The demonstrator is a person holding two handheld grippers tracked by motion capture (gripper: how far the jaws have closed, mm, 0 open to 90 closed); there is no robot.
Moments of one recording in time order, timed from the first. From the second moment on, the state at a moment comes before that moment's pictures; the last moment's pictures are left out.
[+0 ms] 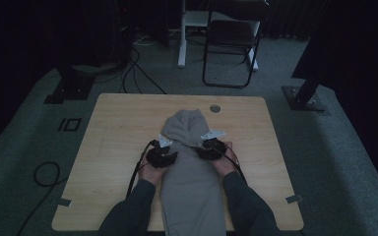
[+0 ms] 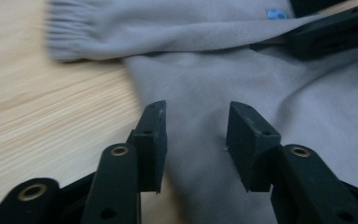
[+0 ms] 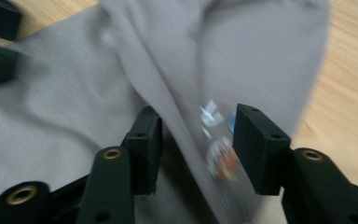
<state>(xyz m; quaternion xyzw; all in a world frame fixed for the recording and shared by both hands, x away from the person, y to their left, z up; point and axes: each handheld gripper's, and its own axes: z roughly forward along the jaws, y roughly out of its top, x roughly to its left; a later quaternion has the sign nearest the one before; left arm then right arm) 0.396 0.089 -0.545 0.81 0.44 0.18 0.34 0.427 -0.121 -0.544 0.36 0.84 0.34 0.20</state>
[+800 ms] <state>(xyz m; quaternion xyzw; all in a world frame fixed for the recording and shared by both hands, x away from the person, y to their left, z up) 0.373 0.104 -0.552 0.81 0.42 0.20 0.35 0.476 -0.142 -0.542 0.48 0.78 0.36 0.16</state>
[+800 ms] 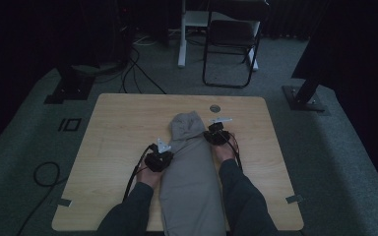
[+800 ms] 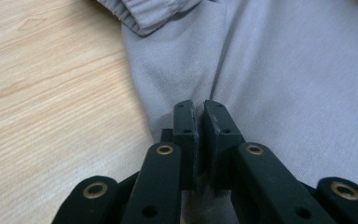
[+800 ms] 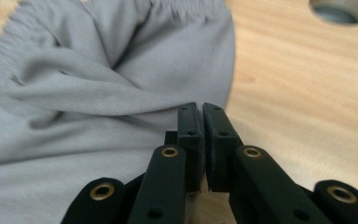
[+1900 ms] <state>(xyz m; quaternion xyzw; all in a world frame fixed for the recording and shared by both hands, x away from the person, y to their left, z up) 0.356 0.125 -0.555 0.81 0.42 0.20 0.36 0.424 -0.059 -0.528 0.25 0.88 0.33 0.24</state>
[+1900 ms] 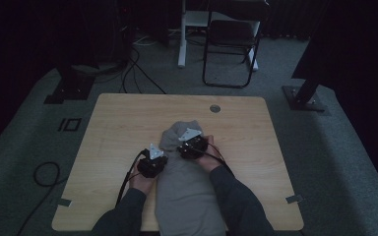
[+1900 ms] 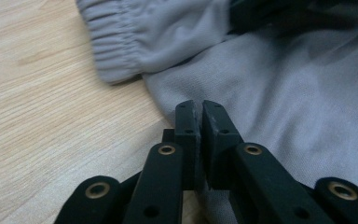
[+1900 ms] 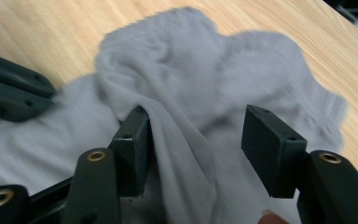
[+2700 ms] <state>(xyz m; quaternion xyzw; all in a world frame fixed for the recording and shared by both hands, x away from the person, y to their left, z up) 0.355 0.126 -0.555 0.80 0.43 0.20 0.36 0.464 -0.127 -0.528 0.45 0.80 0.31 0.23</state>
